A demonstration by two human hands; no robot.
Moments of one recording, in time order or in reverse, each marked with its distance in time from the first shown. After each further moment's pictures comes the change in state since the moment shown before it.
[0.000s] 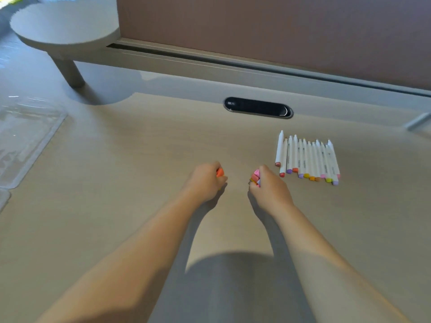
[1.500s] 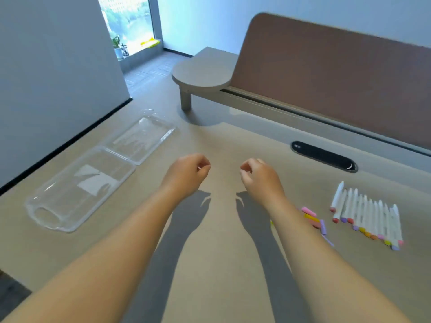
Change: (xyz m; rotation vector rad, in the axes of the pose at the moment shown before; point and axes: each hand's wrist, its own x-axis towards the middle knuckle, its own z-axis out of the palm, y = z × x) left_hand -0.124 -0.058 -0.113 0.008 0.543 -0.135; right_hand -0.036 -0.140 0.001 -0.055 0.023 -0.589
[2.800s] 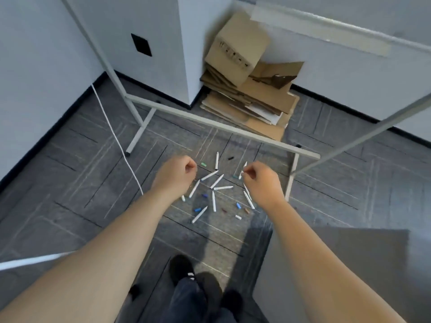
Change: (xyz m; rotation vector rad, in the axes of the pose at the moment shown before) left_hand -0.512 -0.482 -0.098 -0.345 0.825 -1.453; right_hand -0.262 -0.478 0.490 -0.197 -1.084 -1.035
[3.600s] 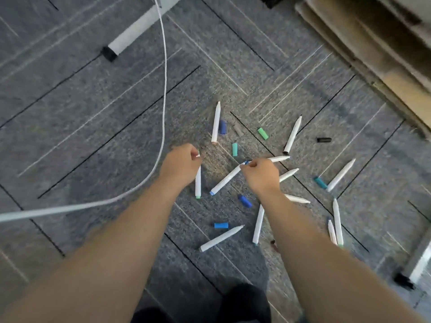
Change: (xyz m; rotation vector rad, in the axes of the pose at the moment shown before) left_hand 0.273 -0.370 0.312 -0.165 0.045 -0.465; right_hand 0.347 0.179 0.429 -0.131 -0.270 0.186
